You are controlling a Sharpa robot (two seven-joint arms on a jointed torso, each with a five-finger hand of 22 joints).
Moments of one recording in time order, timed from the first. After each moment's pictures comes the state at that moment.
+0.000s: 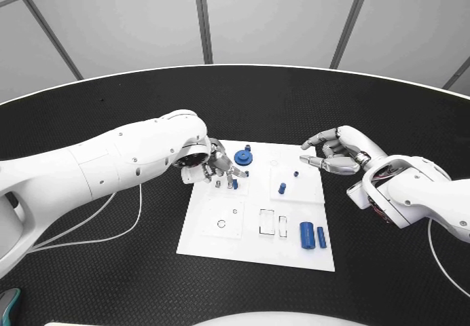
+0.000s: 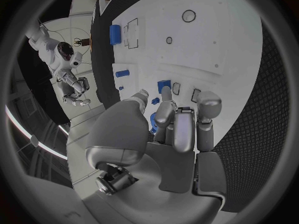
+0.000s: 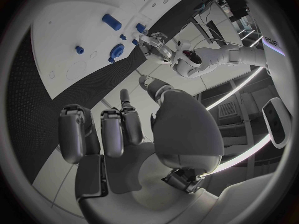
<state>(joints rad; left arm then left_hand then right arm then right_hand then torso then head) 1.37 -0.44 -0.11 1.13 -0.76 0.29 -0.69 1.13 -0.06 0.15 0.29 0.05 0.85 0.07 0.70 0.64 1.34 -0.01 1.27 1.16 1.46 -0.06 1.44 1.29 0.14 1.25 0.03 1.28 0.90 1.26 -1.05 -0.13 1.71 -0.95 -0.59 0.06 1.18 -0.20 0.49 0.07 0.27 0.92 0.15 0.22 0.40 1.43 0.07 1.43 1.31 1.47 0.00 1.52 1.31 0.02 1.46 0.10 1.45 1.31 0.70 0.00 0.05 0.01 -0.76</state>
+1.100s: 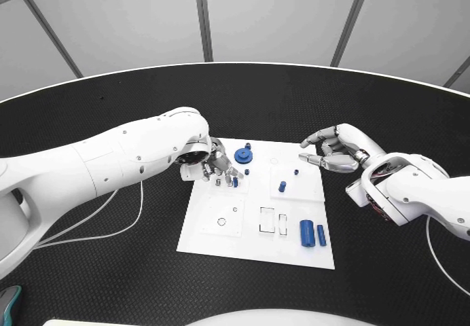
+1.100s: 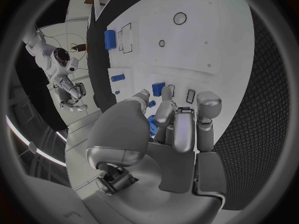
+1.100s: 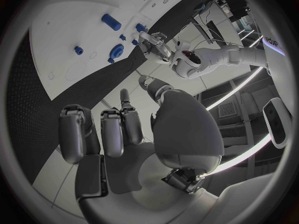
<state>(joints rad) 1.37 -0.42 -0.11 1.10 -0.79 0.34 -0.70 1.16 -0.05 0.15 0.29 0.05 0.85 0.07 0.70 0.64 1.34 -0.01 1.27 1.15 1.46 -0.06 1.44 1.29 0.14 1.25 0.03 1.28 0.90 1.26 -1.04 -0.13 1.70 -0.95 -0.58 0.05 1.18 -0.20 0.49 0.07 0.28 0.92 0.15 0.22 0.40 1.44 0.07 1.43 1.31 1.47 0.00 1.52 1.31 0.02 1.47 0.10 1.45 1.31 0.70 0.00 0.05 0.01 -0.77</state>
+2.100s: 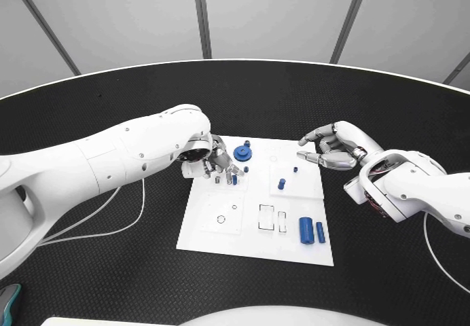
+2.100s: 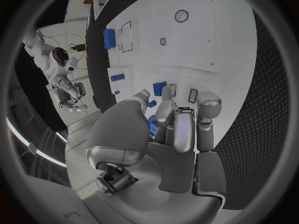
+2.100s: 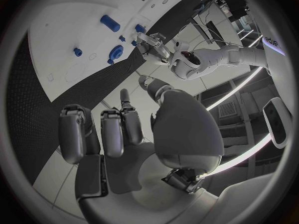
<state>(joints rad) 1.37 -0.40 -0.11 1.08 -0.80 0.34 -0.70 1.16 -0.05 0.15 0.29 0.05 0.85 0.07 0.70 0.64 1.34 -0.01 1.27 1.15 1.46 -0.06 1.44 1.29 0.14 1.25 0.03 1.28 0.90 1.26 -1.04 -0.13 1.70 -0.95 -0.58 0.05 1.18 -0.20 0.49 0.07 0.28 0.92 0.15 0.23 0.40 1.44 0.07 1.43 1.31 1.47 0.00 1.52 1.31 0.02 1.47 0.10 1.45 1.31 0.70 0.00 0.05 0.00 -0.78</state>
